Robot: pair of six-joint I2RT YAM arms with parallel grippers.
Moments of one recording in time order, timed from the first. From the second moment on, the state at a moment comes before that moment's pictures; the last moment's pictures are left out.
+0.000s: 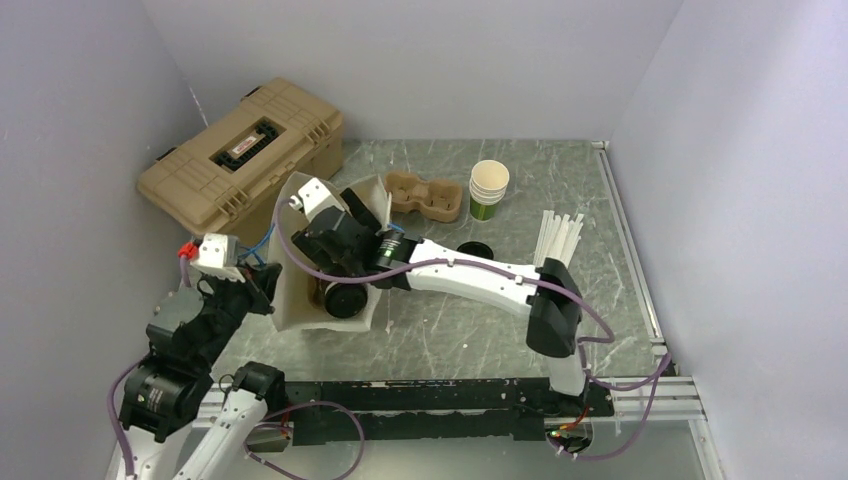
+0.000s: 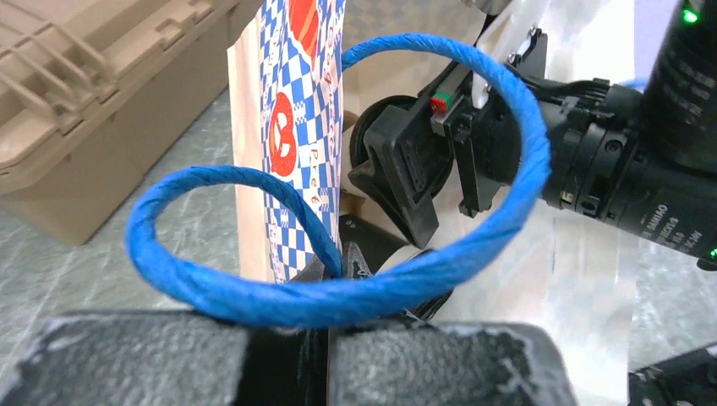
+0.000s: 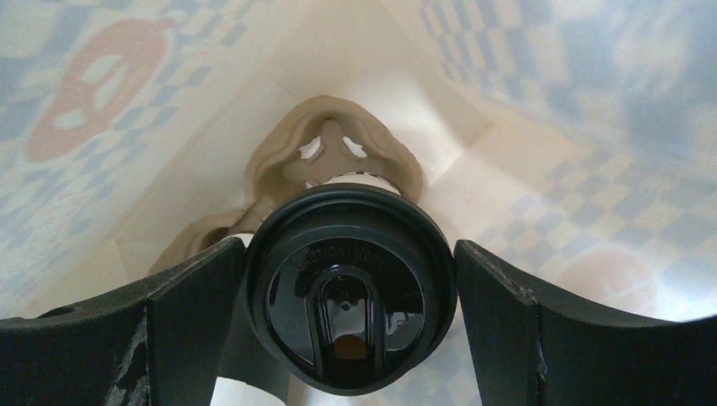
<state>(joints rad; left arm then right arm) -0.32 0.30 0.89 -0.75 -0.04 -0.24 1.19 1.96 1.81 -0.39 0.56 0.04</state>
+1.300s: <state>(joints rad) -0.32 0.48 0.95 -0.90 0.15 -0.52 1.09 1.94 1.69 -0.52 0.21 0.20</state>
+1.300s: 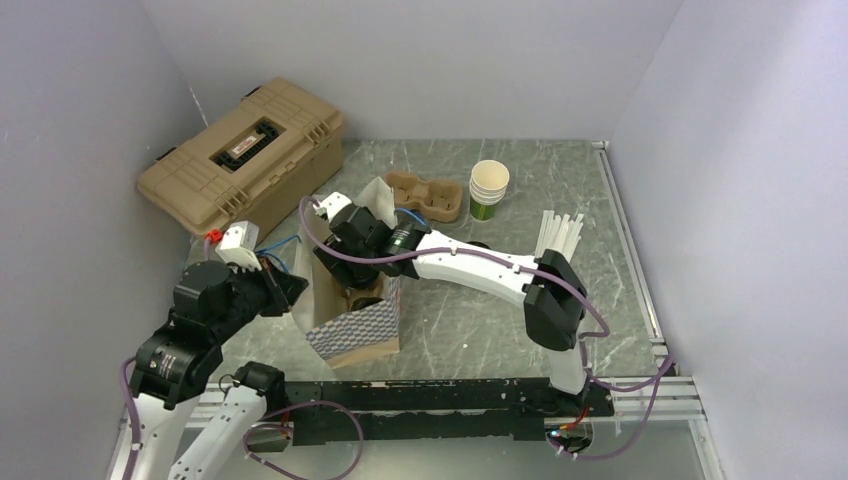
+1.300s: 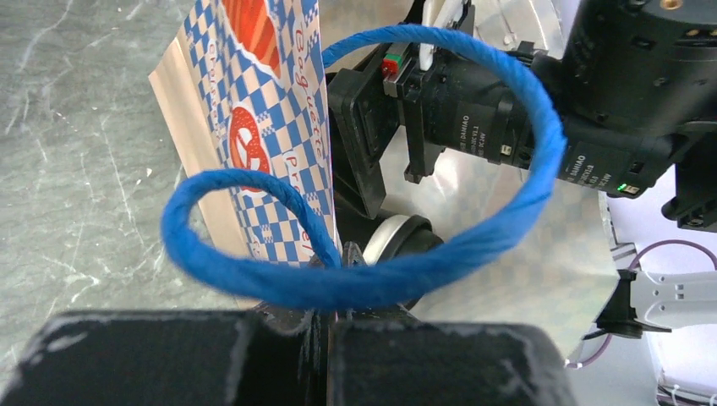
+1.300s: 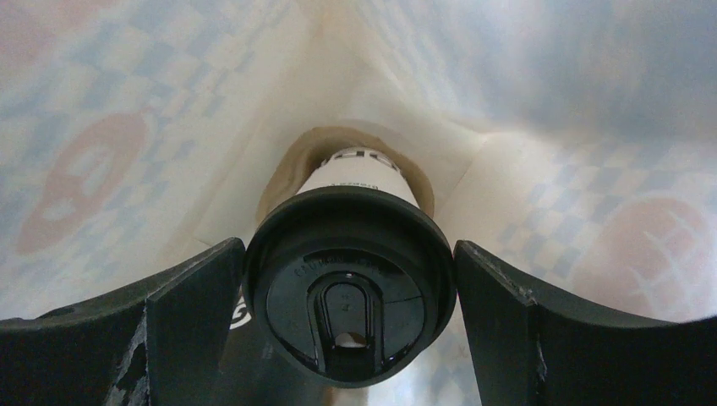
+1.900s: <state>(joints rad) -0.32 0.45 0.93 -0.91 0.10 -0.52 1.09 1.99 1.70 -0.52 0.20 0.24</state>
